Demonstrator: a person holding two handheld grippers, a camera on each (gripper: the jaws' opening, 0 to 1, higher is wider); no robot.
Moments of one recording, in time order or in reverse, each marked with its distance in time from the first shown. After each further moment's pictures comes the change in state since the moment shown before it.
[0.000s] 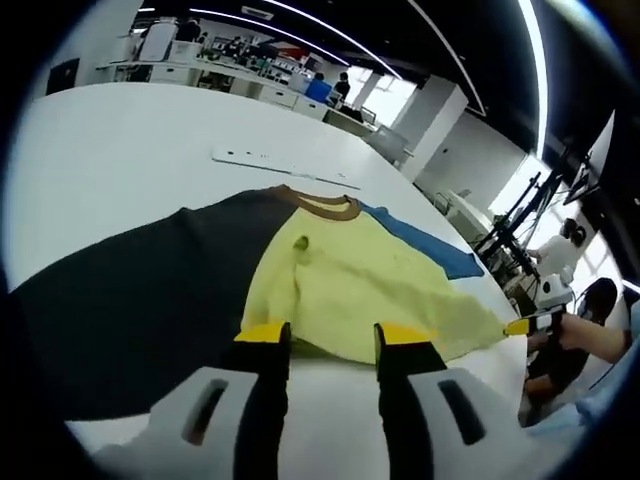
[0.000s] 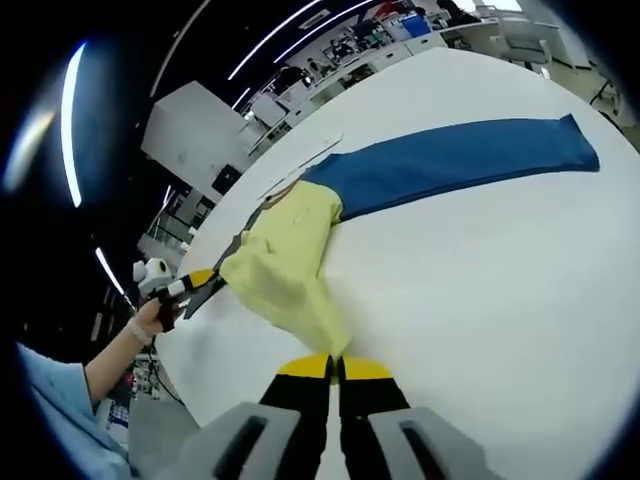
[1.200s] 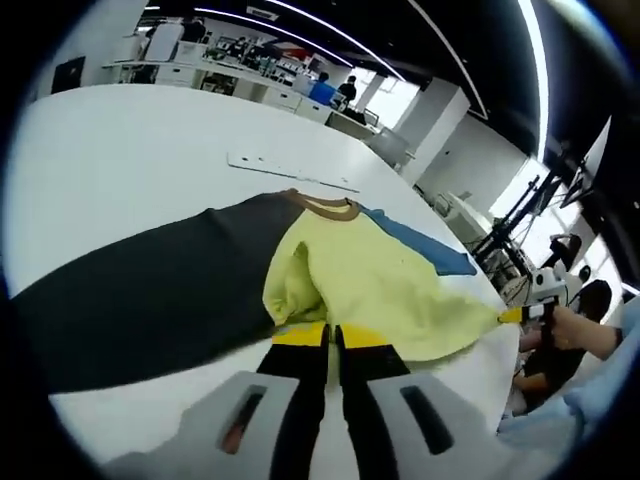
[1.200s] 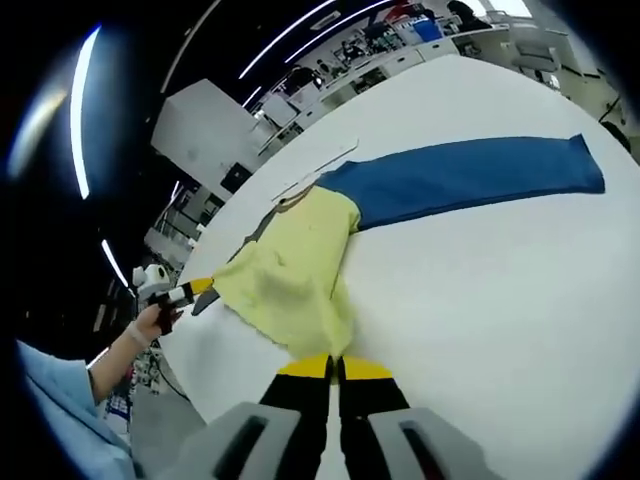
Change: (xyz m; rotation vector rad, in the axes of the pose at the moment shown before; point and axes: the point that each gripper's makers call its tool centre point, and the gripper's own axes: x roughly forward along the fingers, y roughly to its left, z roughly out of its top) left arm -0.063 -0.006 -0.008 -0.002 -0.003 0.010; right arm -0.011 0.021 0.008 -0.057 -0.005 0.029
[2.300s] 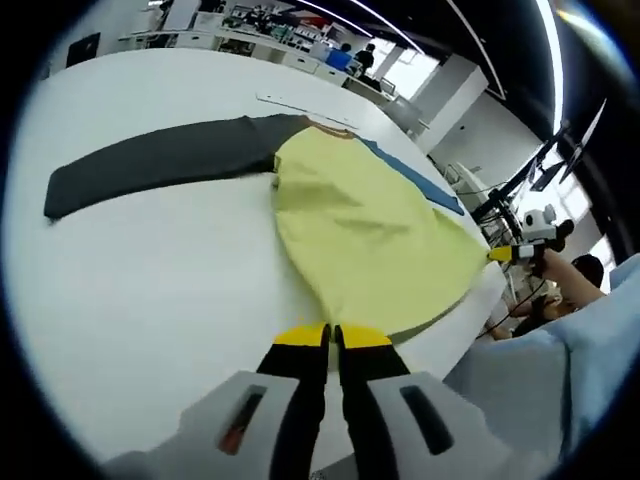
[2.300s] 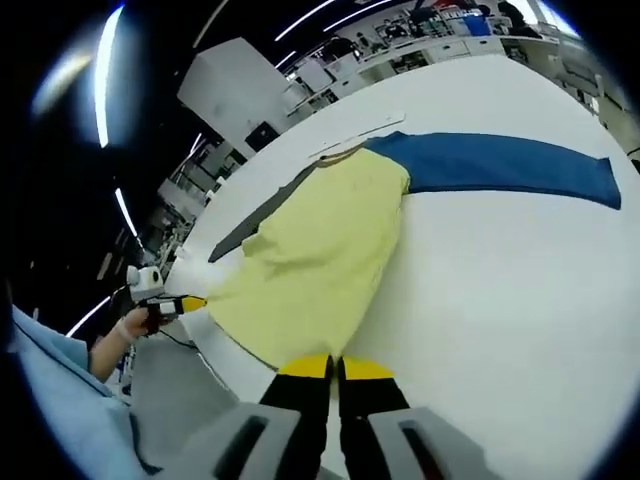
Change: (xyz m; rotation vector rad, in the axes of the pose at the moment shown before) left arm -0.100 -0.026 -0.126 -0.070 0.172 0.053; right arm -0.020 0.031 -0.050 -0.128 0.145 0.040
